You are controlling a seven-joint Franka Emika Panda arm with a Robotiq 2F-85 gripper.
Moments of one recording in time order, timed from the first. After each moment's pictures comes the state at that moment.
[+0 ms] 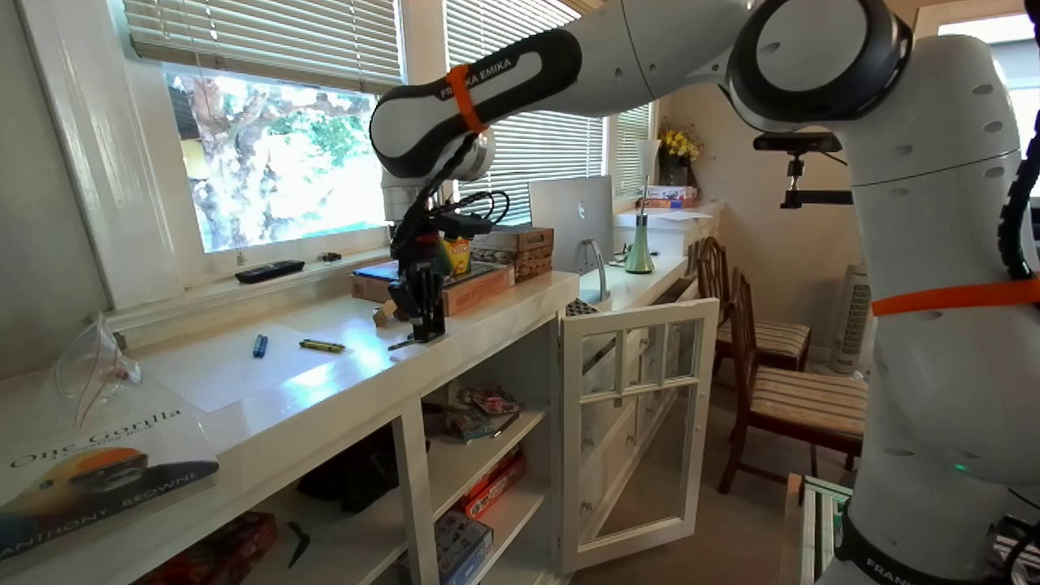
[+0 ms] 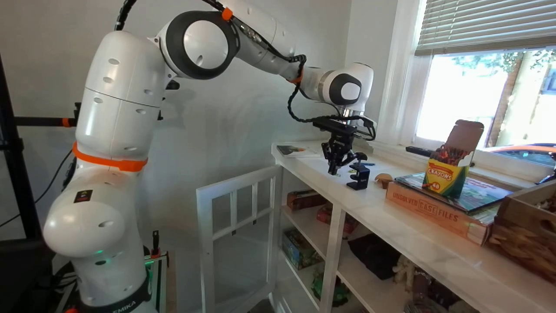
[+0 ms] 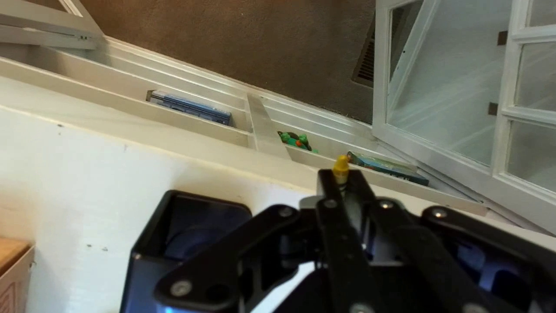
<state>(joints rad) 0.04 0.28 0.11 -1.63 0.06 1.84 -0.22</state>
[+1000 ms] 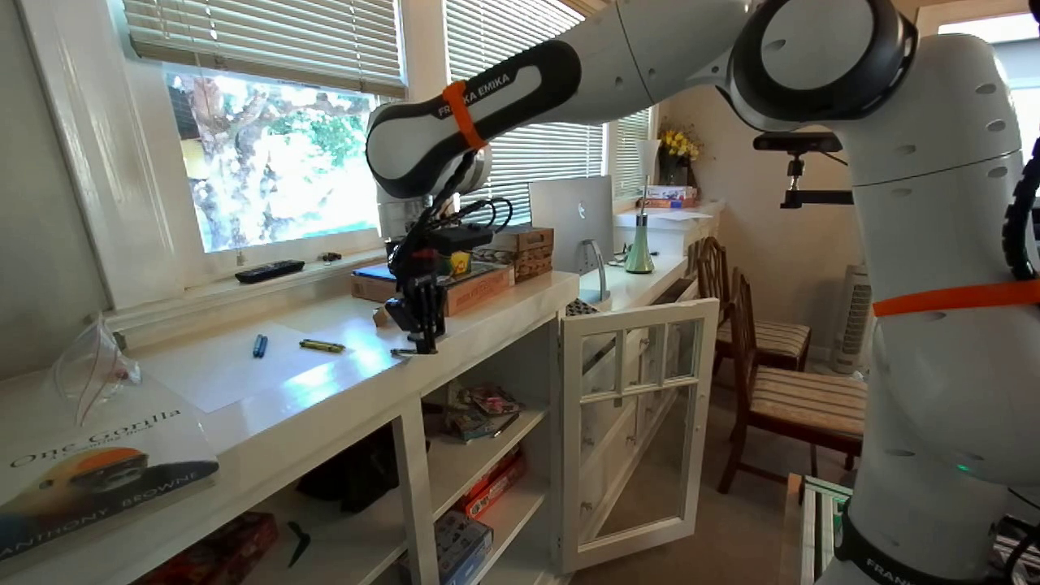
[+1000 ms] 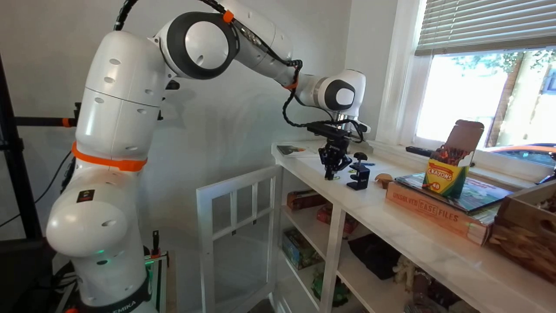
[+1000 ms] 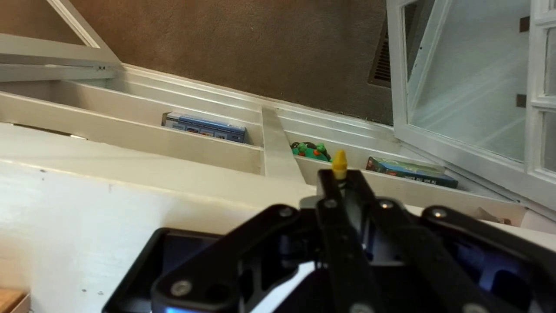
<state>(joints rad) 0.07 0.28 0.11 -1.67 0.01 1.87 -0.08</state>
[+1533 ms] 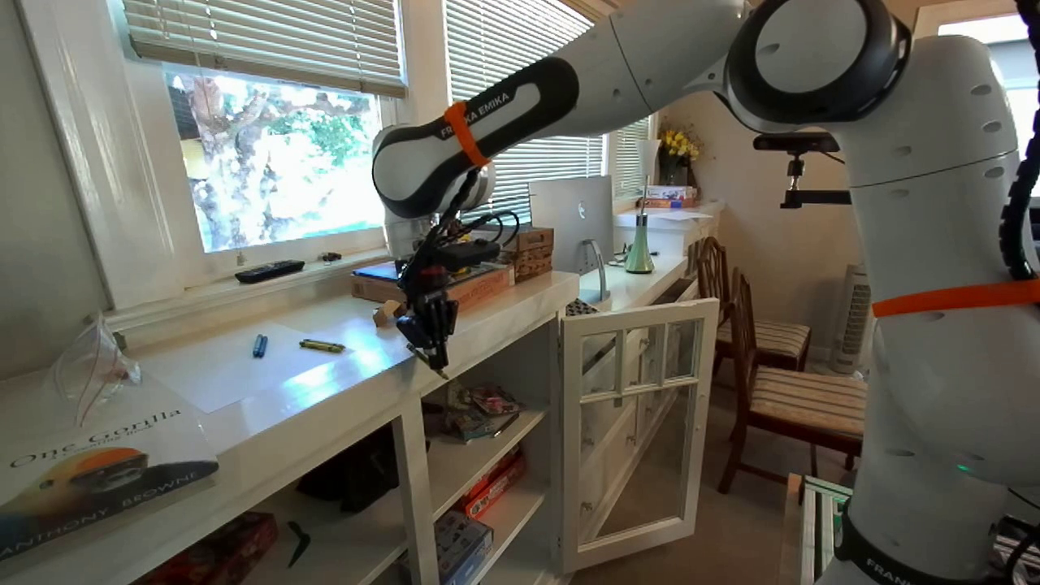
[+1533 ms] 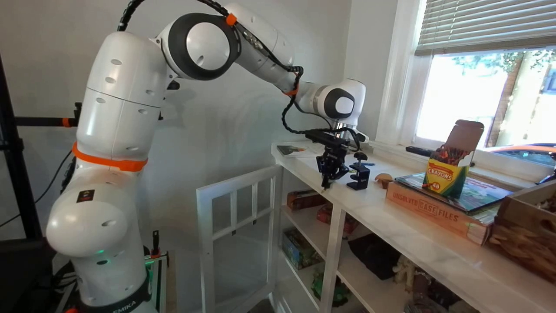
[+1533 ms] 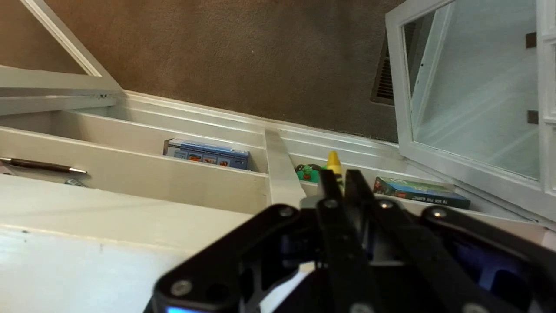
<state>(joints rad) 0.07 0.29 0.10 -1.72 0.01 1.87 -0.06</state>
